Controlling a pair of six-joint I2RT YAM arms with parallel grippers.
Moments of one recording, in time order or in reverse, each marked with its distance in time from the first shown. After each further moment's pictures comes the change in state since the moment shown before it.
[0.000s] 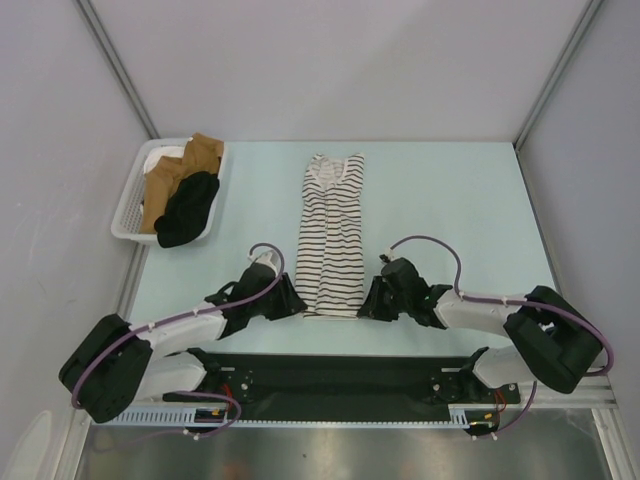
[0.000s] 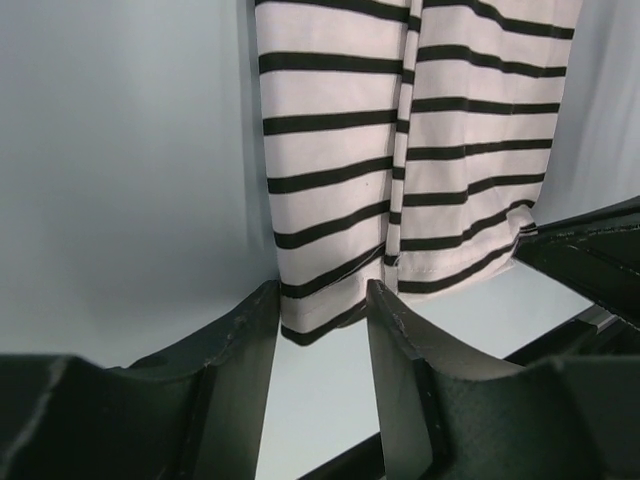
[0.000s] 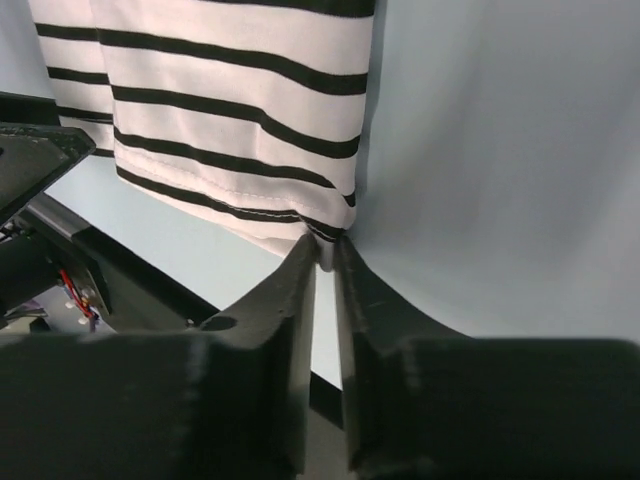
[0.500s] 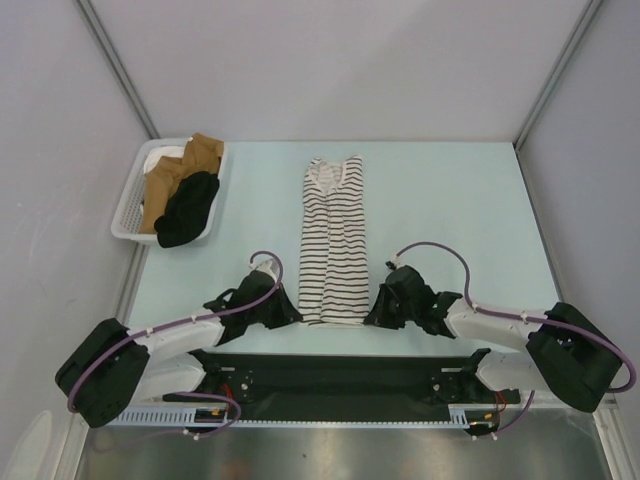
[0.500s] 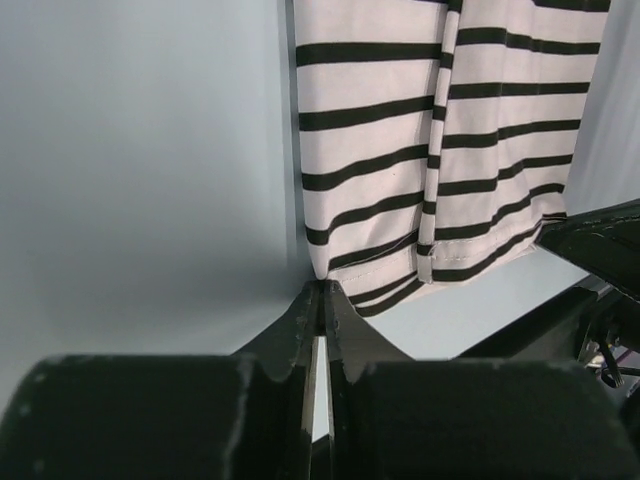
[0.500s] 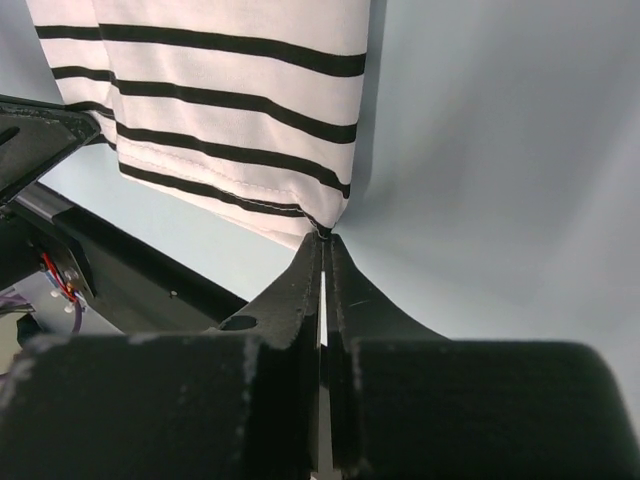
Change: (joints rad) left arm -0.029 -0.043 -0.063 0.006 0.032 -0.038; right arm 0.043 -0.133 -0.047 -0.107 0.055 0.035
